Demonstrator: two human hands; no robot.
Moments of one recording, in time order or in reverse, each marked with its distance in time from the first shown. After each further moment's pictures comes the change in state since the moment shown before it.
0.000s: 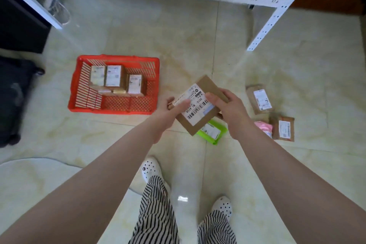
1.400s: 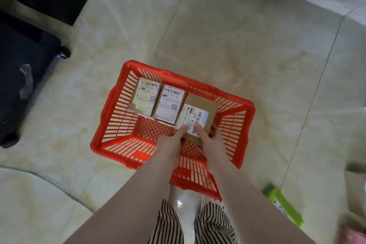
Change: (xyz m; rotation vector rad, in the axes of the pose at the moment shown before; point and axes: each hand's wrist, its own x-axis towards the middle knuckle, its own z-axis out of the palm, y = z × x) left_hand 0.342 -0.056 -0.283 -0.697 0.379 -0.341; right_hand 0.337 0.170 0.359 -0.147 -0.028 0.335
